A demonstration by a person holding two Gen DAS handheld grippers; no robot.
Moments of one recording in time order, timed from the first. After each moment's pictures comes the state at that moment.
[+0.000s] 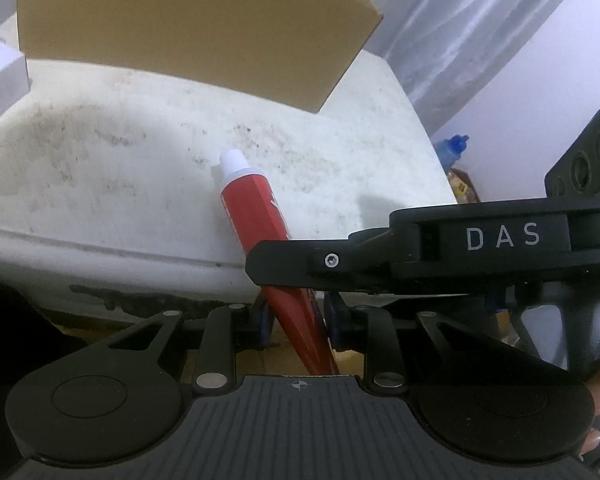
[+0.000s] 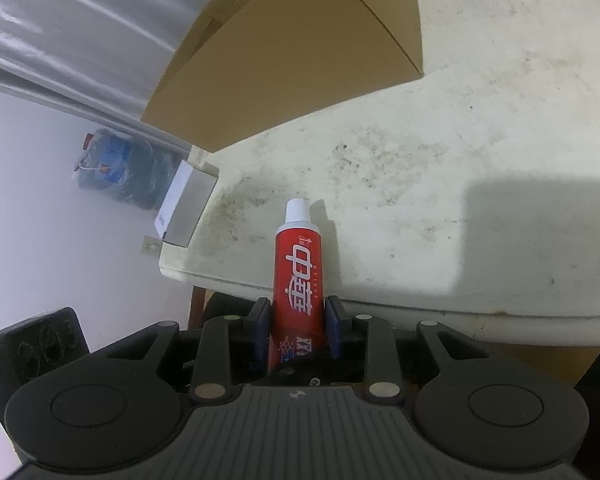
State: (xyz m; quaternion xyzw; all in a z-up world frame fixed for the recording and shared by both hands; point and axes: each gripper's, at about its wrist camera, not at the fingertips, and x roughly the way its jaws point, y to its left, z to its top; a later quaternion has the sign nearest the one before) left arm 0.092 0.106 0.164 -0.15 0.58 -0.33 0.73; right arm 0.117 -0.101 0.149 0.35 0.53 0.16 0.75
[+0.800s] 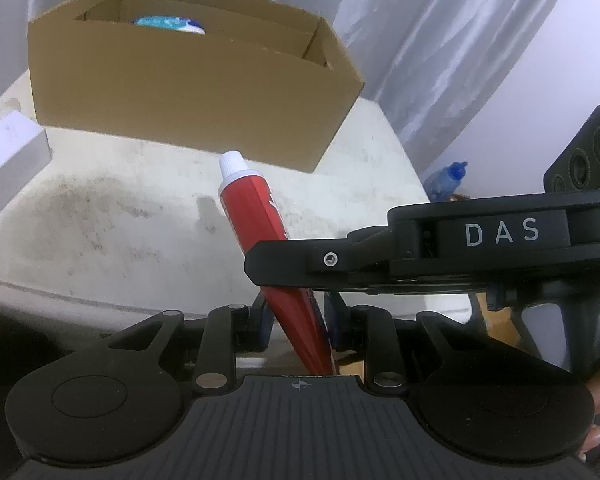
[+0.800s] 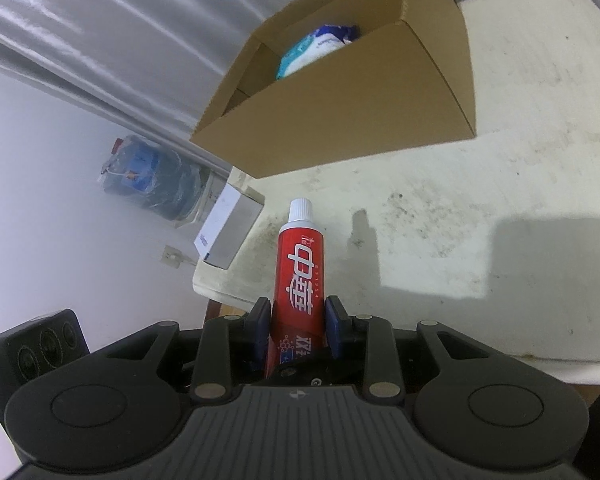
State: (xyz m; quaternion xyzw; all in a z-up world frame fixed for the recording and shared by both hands) left arm 0.096 0.128 0.202 -0.14 0.53 -0.33 0.77; right arm 0.127 -0.094 0.187 0.34 0.49 0.19 0.78
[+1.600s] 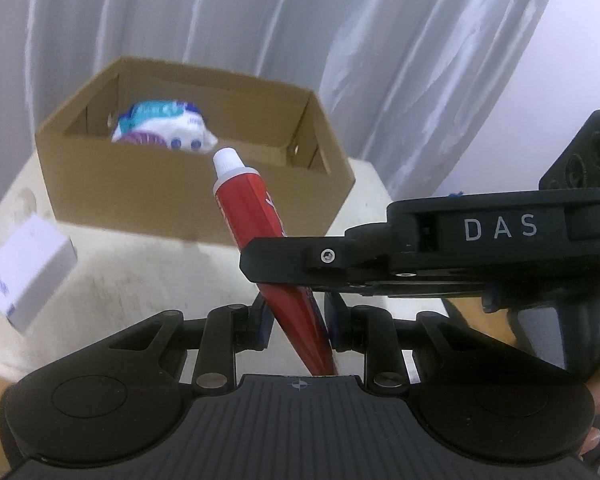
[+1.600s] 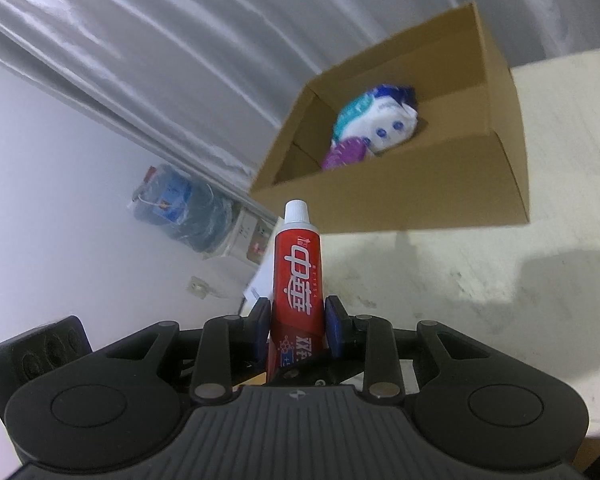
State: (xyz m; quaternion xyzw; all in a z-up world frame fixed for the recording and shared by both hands) left arm 0.127 0.149 0.257 -0.12 0.47 -0.33 0.81; right arm 0.156 -0.086 0.243 0.35 0.43 0.21 0.80
